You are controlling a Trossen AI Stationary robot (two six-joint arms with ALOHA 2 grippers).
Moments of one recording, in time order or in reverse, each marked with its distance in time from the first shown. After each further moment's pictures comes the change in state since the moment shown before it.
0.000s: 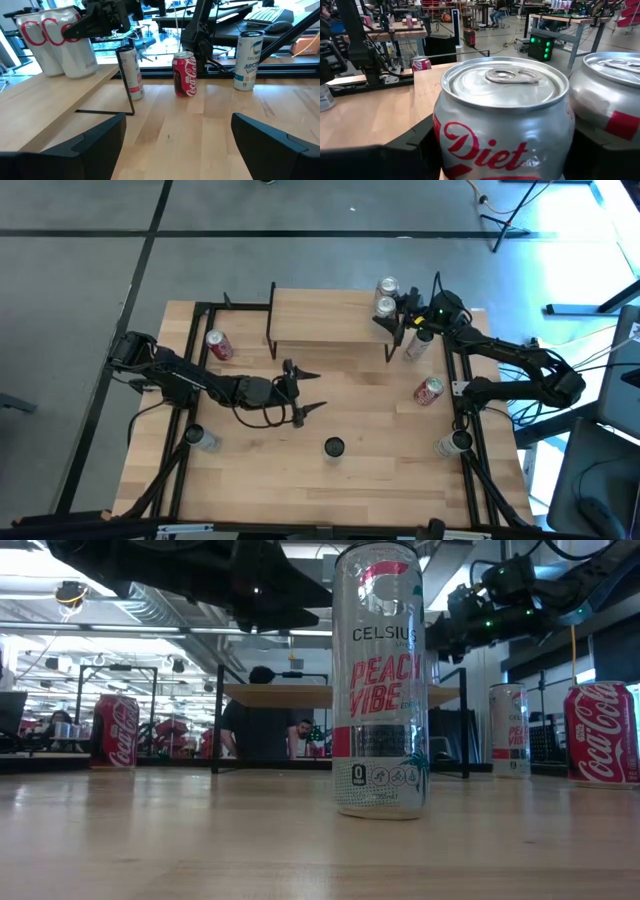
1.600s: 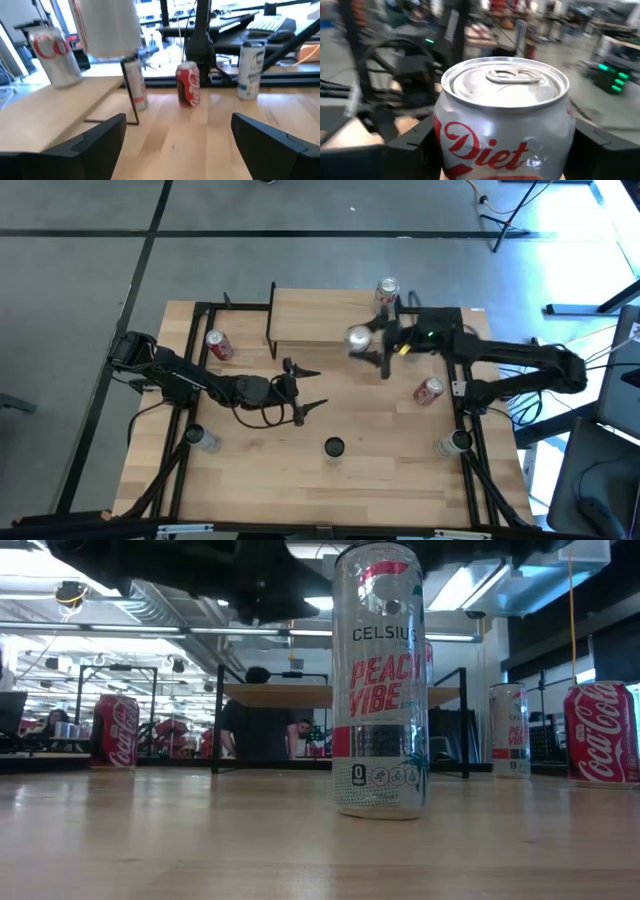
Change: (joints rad) left arm -0.003 -0.001 0.001 0.038 -0.020 0.025; right arm 0.540 -0.033 0.327 -0.330 0.223 -0.053
